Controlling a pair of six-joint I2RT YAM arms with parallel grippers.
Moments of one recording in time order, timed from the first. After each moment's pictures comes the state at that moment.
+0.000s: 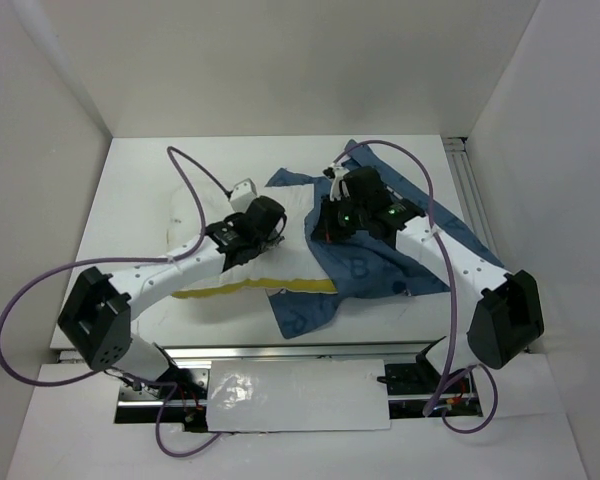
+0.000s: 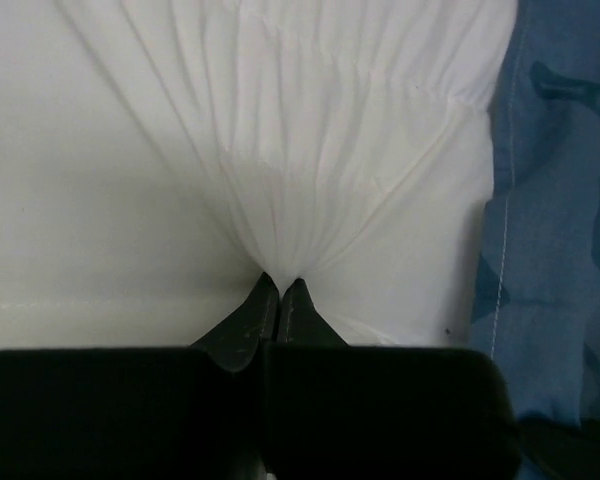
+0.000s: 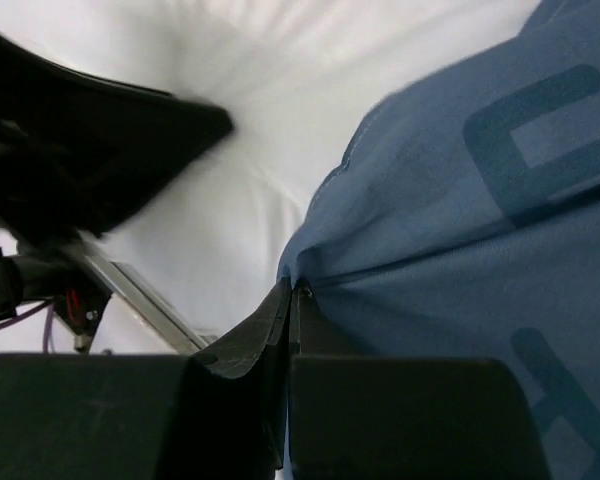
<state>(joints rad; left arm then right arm) -0.72 1.47 1.11 -0.42 -0.45 -1.01 0.55 1.43 1.17 -0.45 -0.33 0.36</state>
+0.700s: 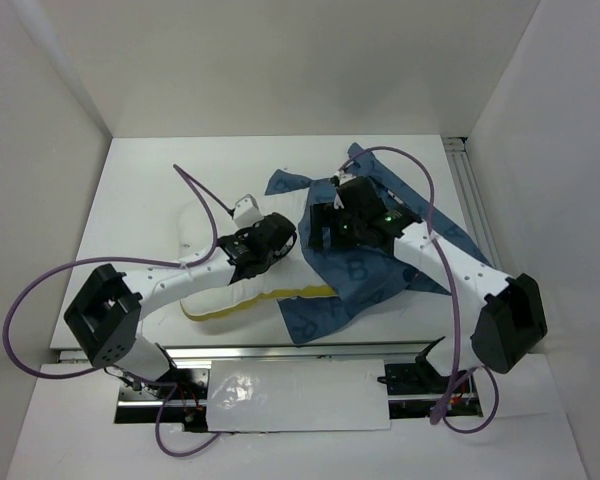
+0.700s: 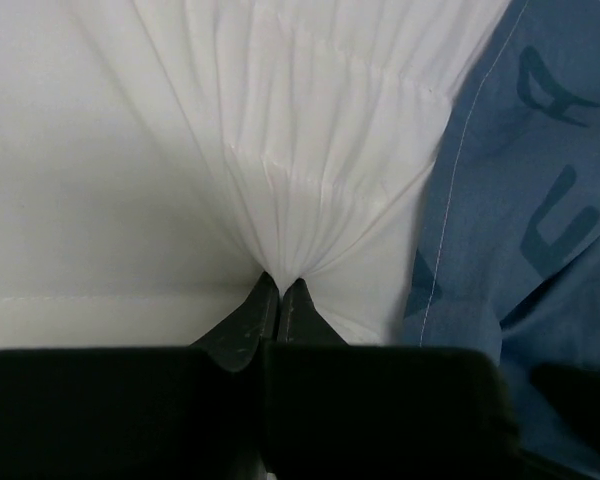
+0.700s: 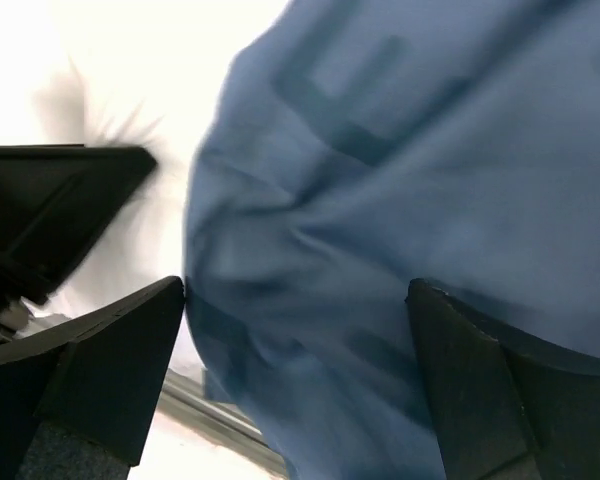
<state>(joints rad) -0.80 1.52 1.04 -0.35 -0.55 -1.24 0.61 1.43 1.14 -0.52 -0.07 0.42</state>
